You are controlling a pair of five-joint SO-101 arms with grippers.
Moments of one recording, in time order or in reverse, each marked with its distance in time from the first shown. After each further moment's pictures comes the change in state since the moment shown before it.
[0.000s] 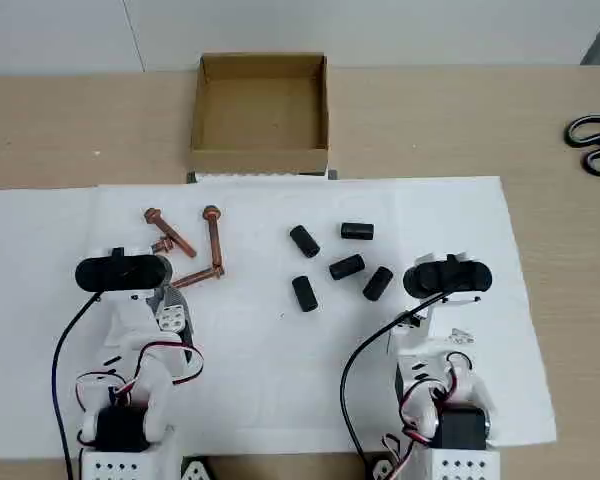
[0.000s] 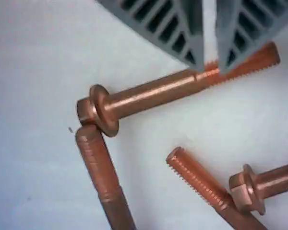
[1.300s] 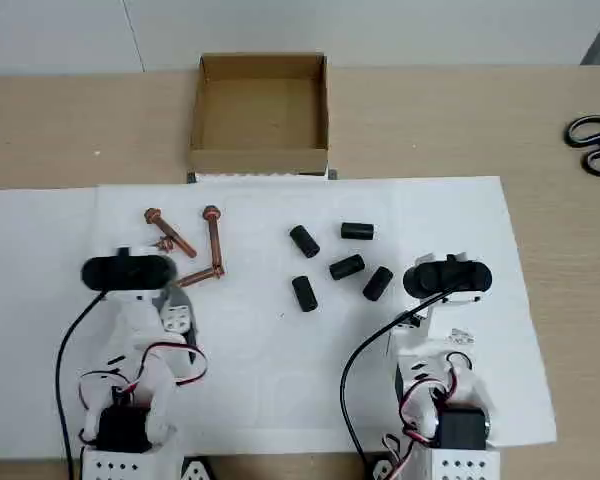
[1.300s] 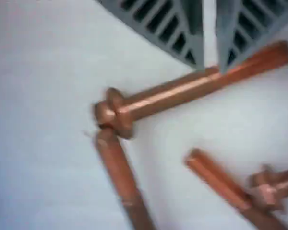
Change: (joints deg) left arm 3.6 0.0 0.0 0.0 0.0; right arm 0.0 0.0 0.0 0.0 0.0
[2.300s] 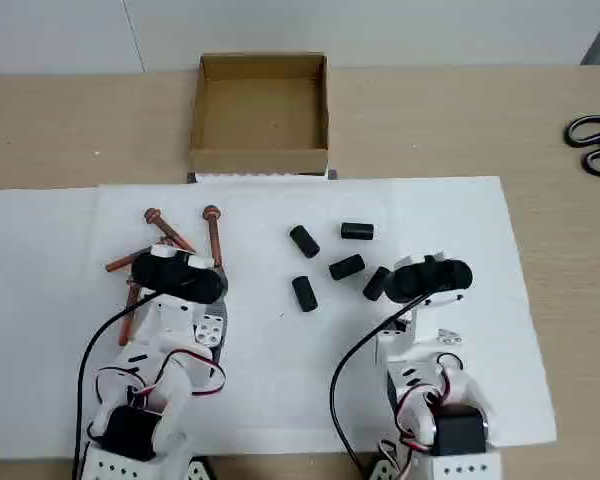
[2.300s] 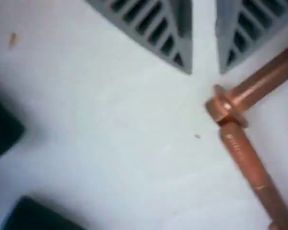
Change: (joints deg) left arm 11.2 0.0 -3.3 2.2 -8.4; right arm -6.5 0.0 -5.4 5.4 1.6
